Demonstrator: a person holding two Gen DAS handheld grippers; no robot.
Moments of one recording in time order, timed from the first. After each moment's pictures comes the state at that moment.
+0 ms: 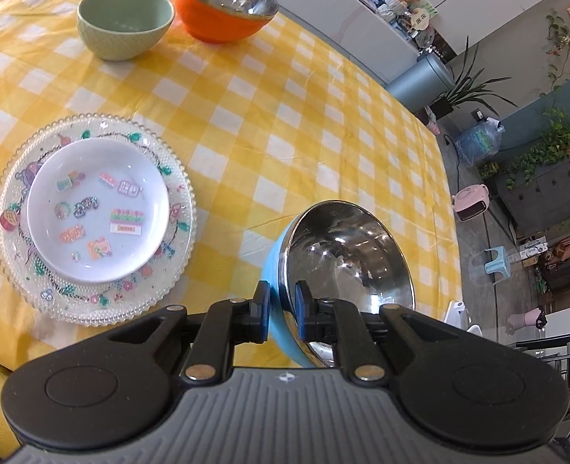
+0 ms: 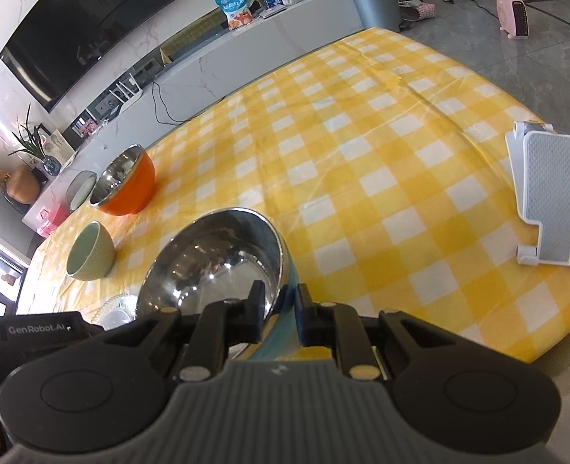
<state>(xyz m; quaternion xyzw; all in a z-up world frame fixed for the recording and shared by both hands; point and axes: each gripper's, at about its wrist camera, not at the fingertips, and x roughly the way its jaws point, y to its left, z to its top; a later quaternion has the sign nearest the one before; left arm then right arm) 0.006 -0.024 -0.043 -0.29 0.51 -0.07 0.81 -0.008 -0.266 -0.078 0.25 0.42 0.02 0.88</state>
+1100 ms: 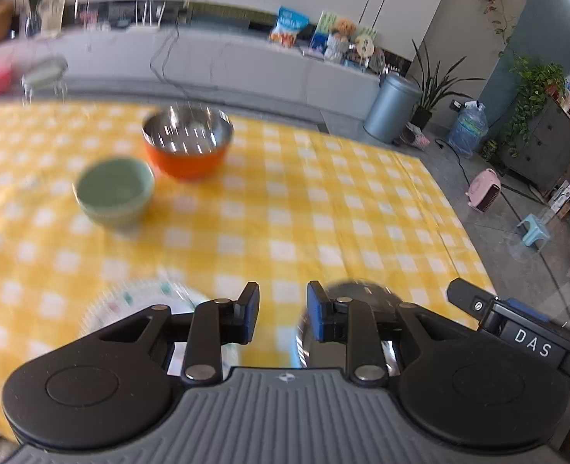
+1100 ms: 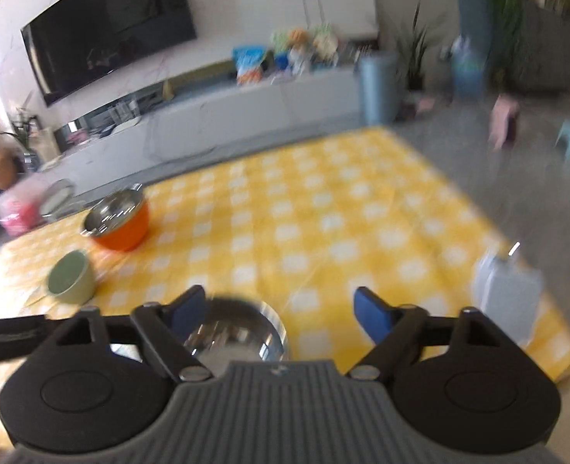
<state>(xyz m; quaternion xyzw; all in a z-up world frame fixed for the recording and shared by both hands) 0.001 -0.024 0.037 -0.10 0.40 -0.07 0.91 -0.009 -0.232 -0.015 0.10 0.32 -0.03 0.94</state>
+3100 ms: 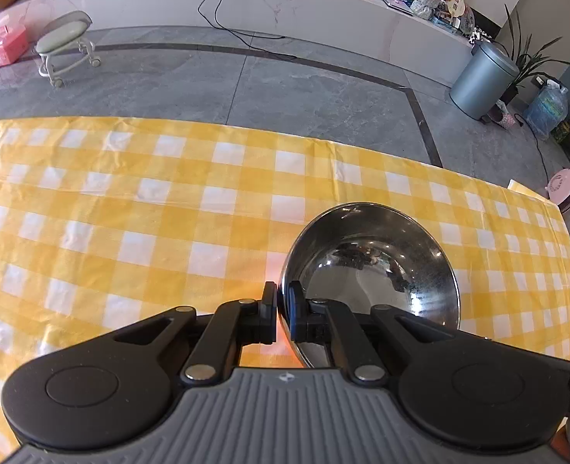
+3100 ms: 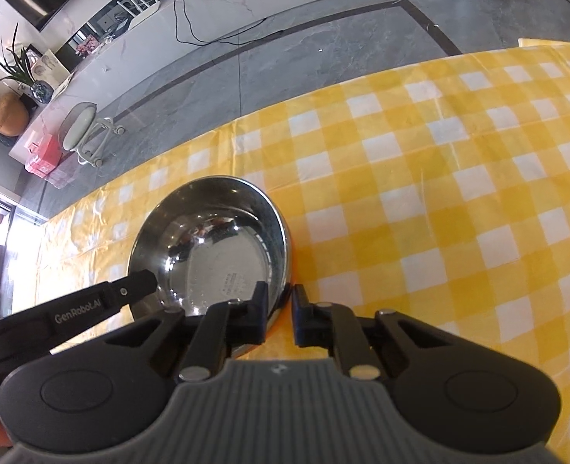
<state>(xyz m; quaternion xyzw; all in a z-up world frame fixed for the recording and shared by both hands) 0.277 0.108 -0.010 -0.09 0.52 -0.02 0.85 0.312 -0.069 -0.060 0.19 0.54 0.06 0.82</state>
